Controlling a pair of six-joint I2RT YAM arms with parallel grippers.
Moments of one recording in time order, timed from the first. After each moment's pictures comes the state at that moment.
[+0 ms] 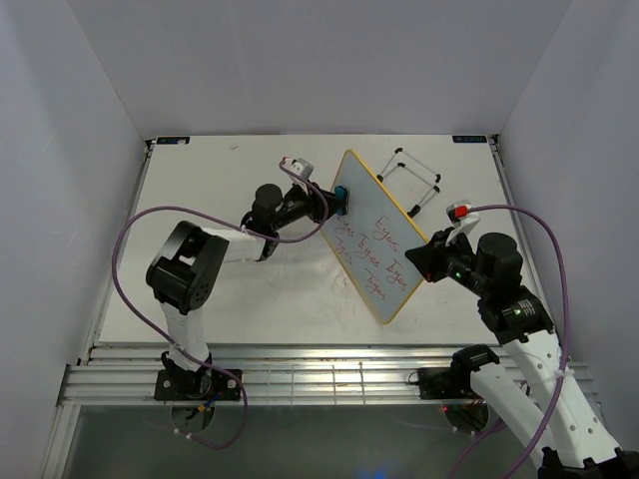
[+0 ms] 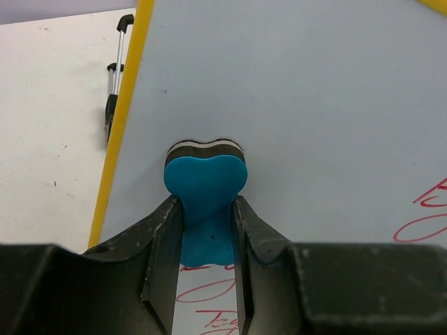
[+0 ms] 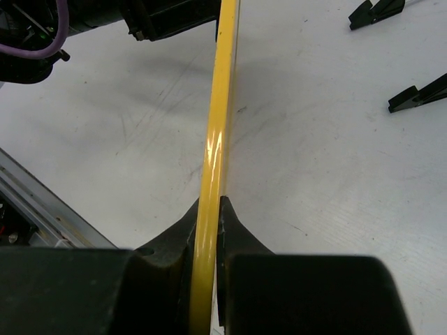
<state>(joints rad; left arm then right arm) -0.50 1.92 0.98 0.99 0.55 -0.42 0.35 0.59 0.69 -0.41 -0.36 0.22</state>
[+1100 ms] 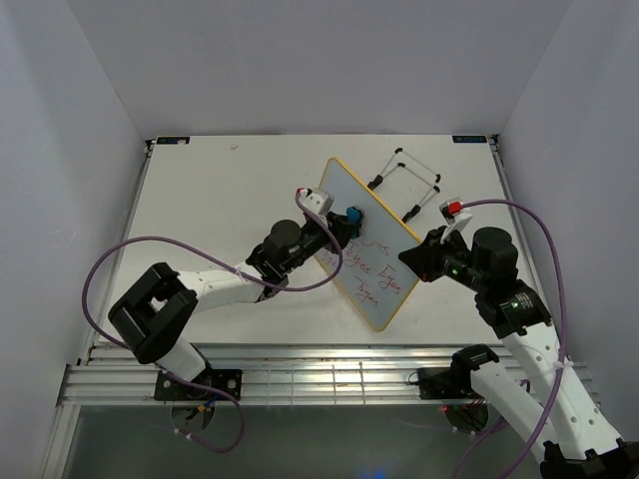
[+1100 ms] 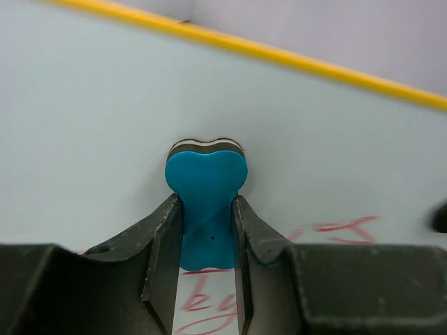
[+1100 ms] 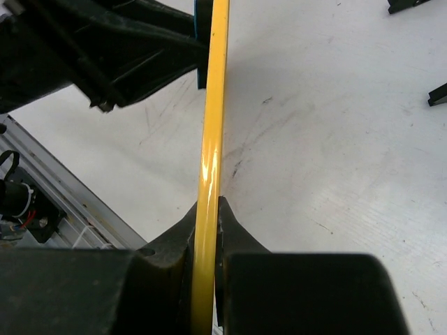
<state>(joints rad) -0.86 1.55 0.77 0.84 0.01 -0.27 0.37 0.64 0.72 -0.42 -0.42 0.26</state>
